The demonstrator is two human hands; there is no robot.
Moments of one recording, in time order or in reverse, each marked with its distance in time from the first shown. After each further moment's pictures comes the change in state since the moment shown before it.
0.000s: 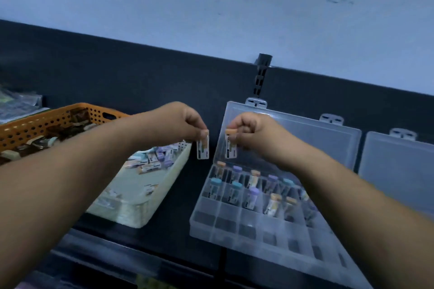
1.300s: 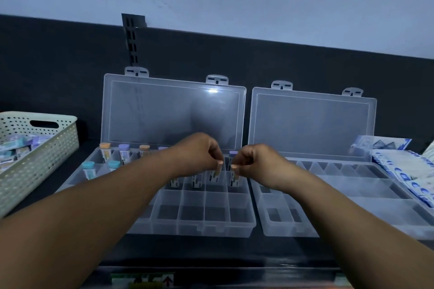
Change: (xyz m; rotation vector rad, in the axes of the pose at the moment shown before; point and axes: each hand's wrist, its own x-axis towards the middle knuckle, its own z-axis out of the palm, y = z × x) left_hand 0.061 0.128 0.255 0.071 -0.287 0.128; right_hand -0.163 0.169 -0.133 -0.236 0.041 0.350
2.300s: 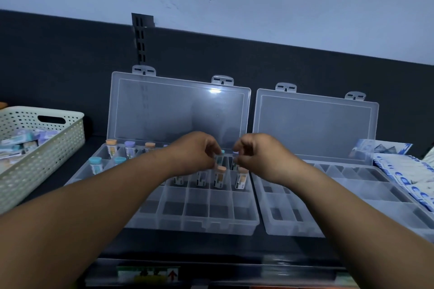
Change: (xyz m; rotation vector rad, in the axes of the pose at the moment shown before) left_hand -0.010 -0.009 -0.007 0.038 0.052 -0.006; right_hand -0.007 -0.035 -0.008 -0.228 0.126 -0.089
